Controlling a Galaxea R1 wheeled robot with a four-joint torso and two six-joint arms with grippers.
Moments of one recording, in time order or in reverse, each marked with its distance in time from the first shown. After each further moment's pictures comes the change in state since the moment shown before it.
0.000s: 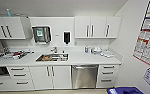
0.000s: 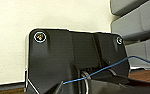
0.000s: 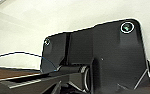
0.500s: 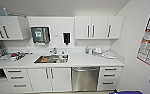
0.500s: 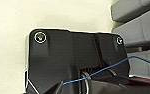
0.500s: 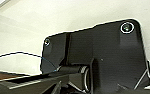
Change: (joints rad) left arm 0.000 -0.001 0.000 0.000 -0.001 0.000; right arm 0.002 0.000 0.000 0.000 0.000 0.000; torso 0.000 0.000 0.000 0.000
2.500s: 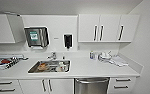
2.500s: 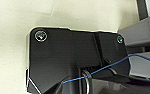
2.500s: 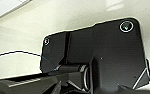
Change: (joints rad) left arm 0.004 -0.002 0.000 0.000 0.002 0.000; right arm -0.006 0.001 -0.004 0.001 -0.002 0.000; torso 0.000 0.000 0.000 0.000
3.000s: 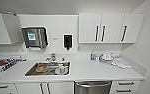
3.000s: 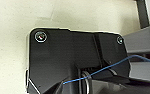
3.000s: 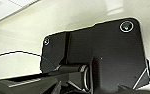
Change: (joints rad) left arm -0.002 0.000 0.000 0.000 -0.002 0.000; right arm 0.000 0.001 0.000 0.000 0.000 0.000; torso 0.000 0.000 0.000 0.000
